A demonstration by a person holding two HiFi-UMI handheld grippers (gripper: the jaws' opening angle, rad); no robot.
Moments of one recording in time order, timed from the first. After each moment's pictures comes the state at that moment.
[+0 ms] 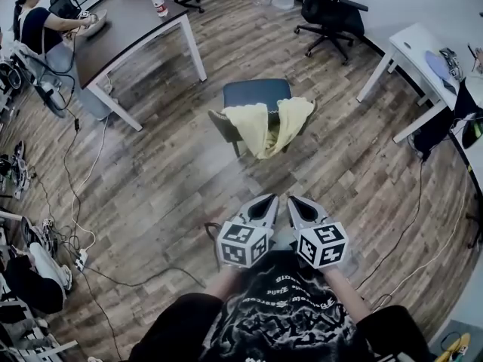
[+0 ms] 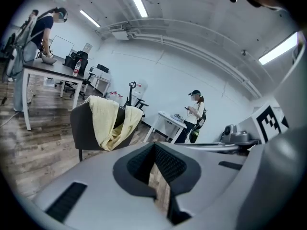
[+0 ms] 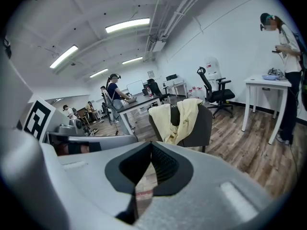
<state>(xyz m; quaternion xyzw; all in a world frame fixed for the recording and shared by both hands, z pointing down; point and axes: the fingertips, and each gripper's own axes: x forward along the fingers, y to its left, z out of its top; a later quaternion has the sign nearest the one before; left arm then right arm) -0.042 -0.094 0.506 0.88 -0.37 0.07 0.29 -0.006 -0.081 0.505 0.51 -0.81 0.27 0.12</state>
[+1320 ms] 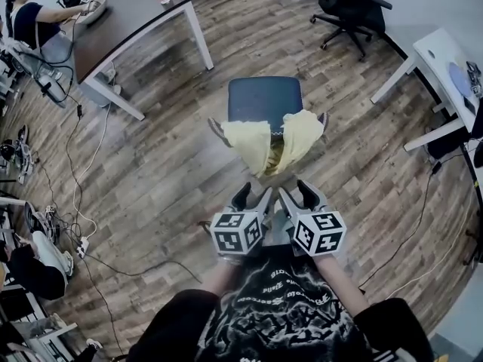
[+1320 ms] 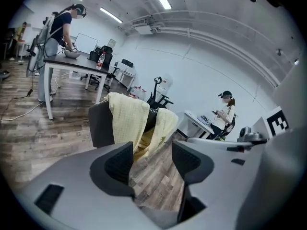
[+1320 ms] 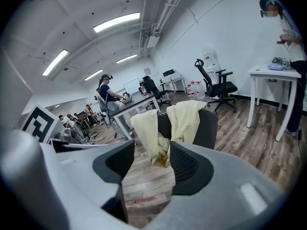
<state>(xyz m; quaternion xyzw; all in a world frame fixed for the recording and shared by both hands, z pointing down) -0.061 -0.213 0.541 0.80 -0.47 0.10 0.37 0.016 -0.208 0.520 0.50 -0.80 0.31 0.11</state>
